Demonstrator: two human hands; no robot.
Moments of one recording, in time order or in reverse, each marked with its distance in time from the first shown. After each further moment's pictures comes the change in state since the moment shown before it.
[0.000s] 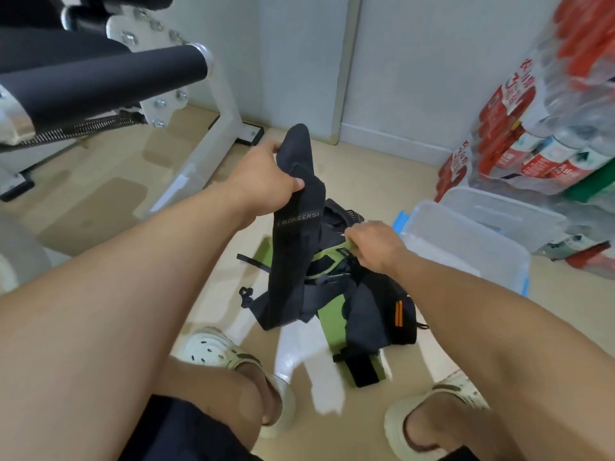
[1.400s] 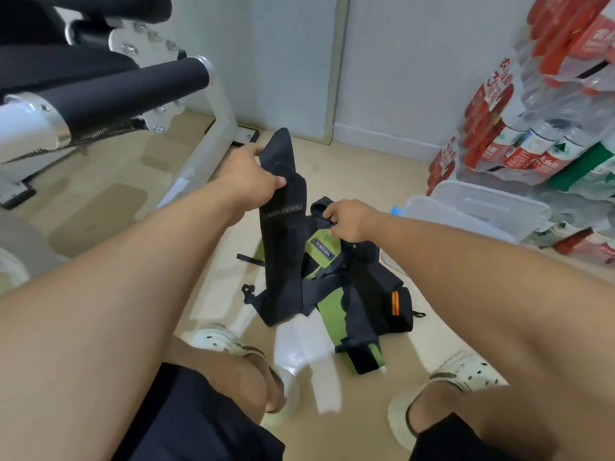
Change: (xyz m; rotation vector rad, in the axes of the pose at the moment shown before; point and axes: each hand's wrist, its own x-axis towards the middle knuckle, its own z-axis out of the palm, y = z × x) left_hand -0.009 -0.003 -0.012 -0.008 0.076 -0.048; right_hand 0.011 -0.049 -0.093 0.364 -0.286 0.232
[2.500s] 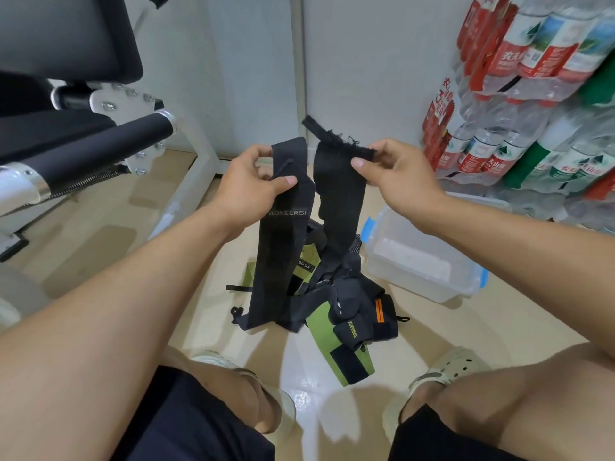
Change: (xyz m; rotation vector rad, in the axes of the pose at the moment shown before) left_hand -0.022 0.042 0.027 -0.166 -0.090 0.268; right_hand -0.149 0.026 -0.092 0.961 0.710 -0.105
